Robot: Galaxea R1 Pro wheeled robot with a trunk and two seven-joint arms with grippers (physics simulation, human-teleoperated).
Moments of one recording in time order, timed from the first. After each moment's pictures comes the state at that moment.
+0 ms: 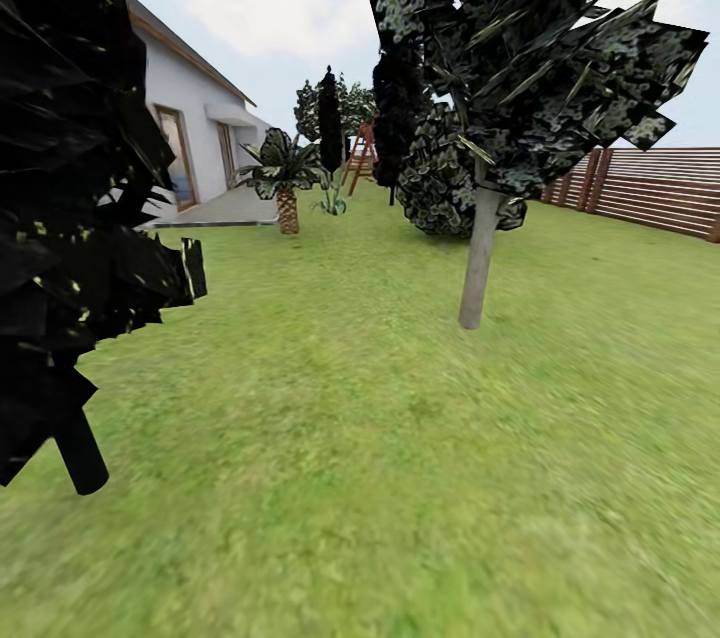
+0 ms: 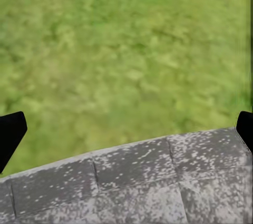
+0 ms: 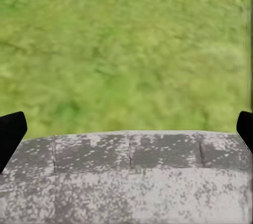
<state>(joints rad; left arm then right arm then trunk) -0.18 -0.01 0.00 -0.33 0.05 -0.33 -0.01 -0.09 -0.07 0.00 -0.51 0.00 -0.32 0.00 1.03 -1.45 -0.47</state>
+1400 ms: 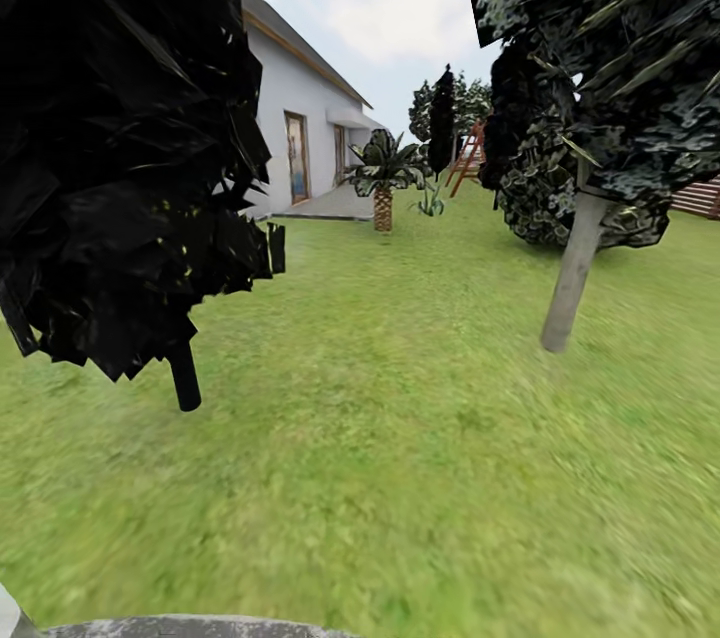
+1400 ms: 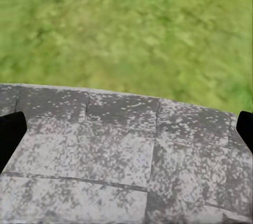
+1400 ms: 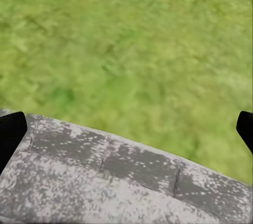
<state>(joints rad) -0.18 0.01 0.01 -0.34 0.05 -0.33 0.00 -0.09 -0.07 0.00 -0.50 0.01 -0.32 0.00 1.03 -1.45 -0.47</state>
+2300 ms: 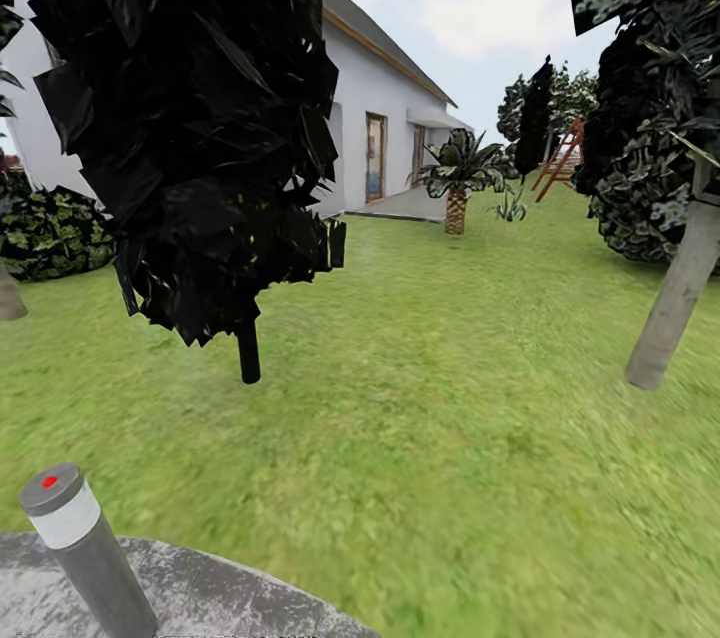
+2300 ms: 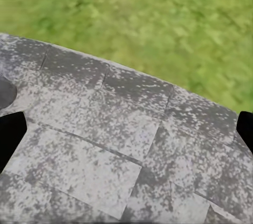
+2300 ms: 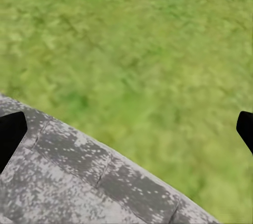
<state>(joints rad) -0.18 0.02 0.01 -0.34 0.06 -0.33 0.00 -0.09 -0.07 0.00 -0.50 0.01 -0.32 0.00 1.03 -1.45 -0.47</state>
